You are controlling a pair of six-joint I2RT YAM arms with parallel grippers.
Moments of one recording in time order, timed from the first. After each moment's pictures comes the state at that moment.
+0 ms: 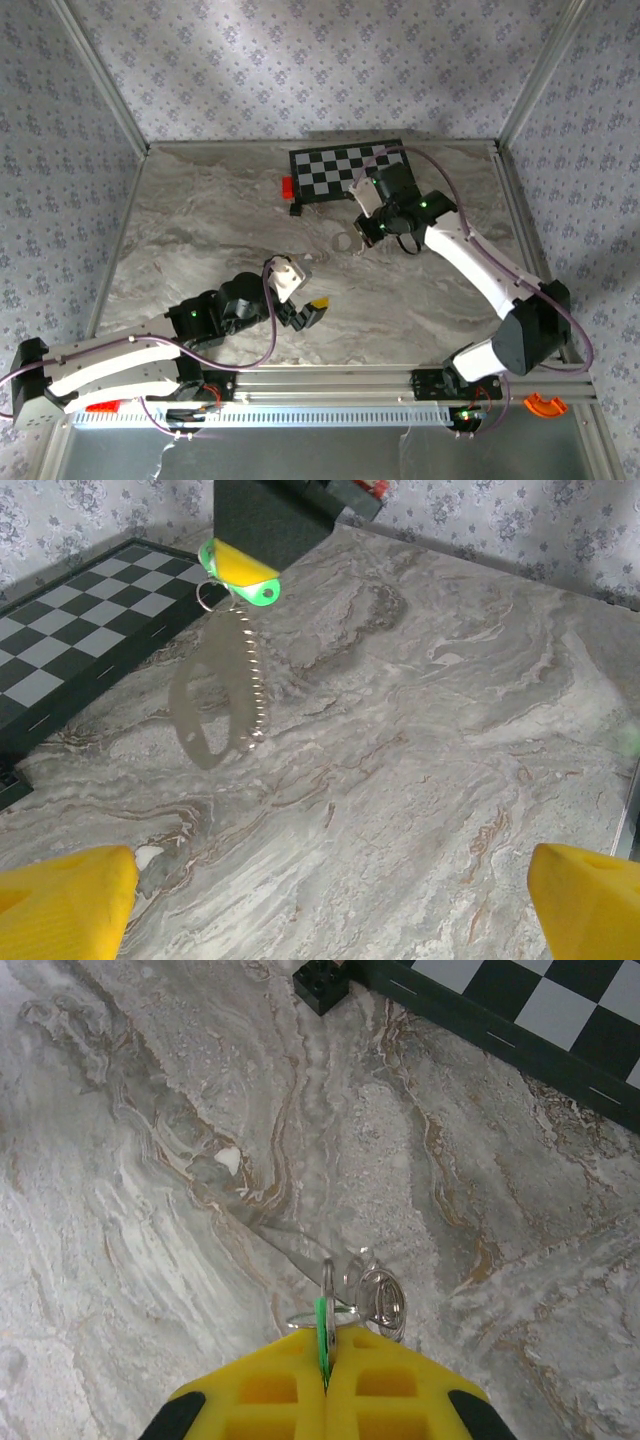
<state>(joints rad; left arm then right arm) -1.17 0.85 0.61 -0.14 -0.21 -0.09 0.54 1.46 1.32 -0.79 -0.14 -0.13</state>
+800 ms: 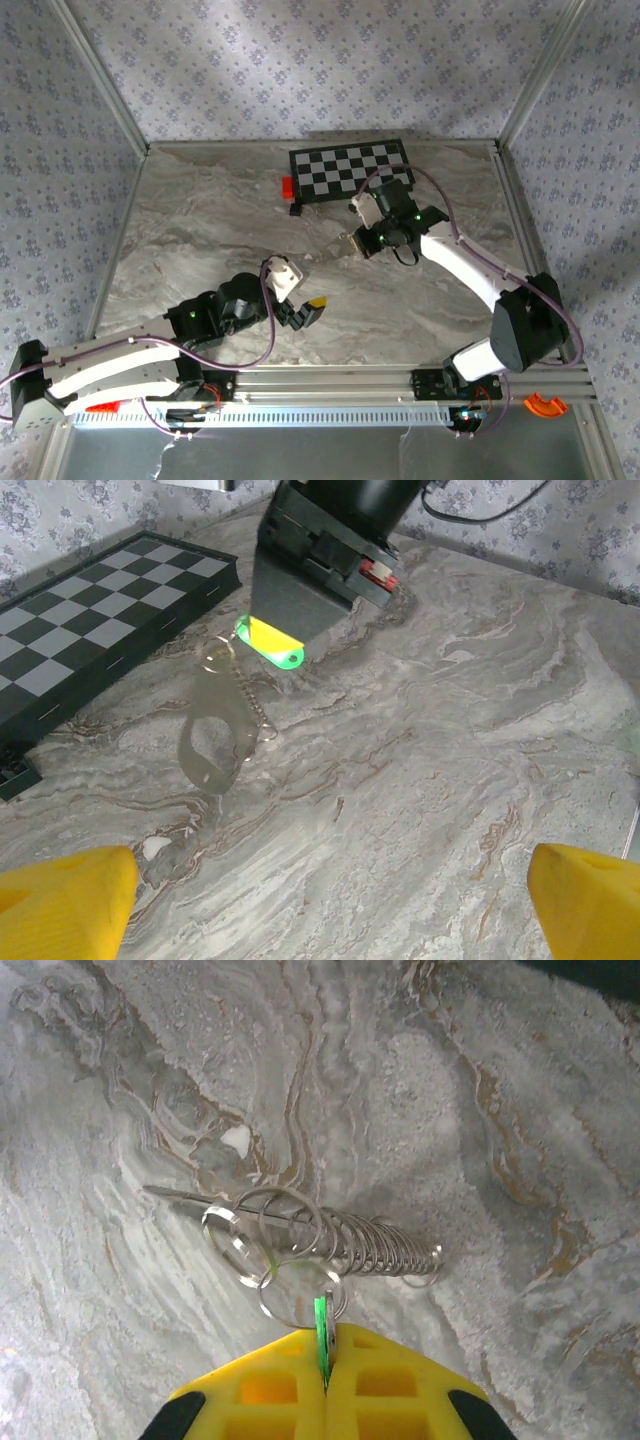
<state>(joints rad) -1.15 0.83 0.59 -0.13 -0.21 -0.10 0.52 1.45 1.11 -0.61 -0.23 -0.06</state>
